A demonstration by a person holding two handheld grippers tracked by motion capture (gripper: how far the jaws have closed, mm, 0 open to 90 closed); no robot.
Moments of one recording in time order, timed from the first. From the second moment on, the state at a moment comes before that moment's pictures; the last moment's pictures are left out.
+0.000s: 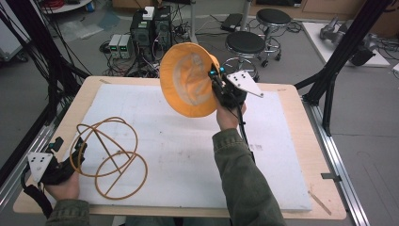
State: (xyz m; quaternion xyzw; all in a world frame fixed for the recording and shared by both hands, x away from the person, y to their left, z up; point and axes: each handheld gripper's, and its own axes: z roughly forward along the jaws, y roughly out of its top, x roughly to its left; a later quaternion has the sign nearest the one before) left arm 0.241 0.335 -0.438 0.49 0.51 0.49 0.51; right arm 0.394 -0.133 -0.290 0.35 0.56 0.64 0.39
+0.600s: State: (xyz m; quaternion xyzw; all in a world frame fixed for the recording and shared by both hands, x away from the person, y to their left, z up) left arm 0.242 0.338 -0.439 0.49 0.52 0.48 0.51; right arm 0.379 -0.064 -0.271 0.29 0.58 0.67 0.35
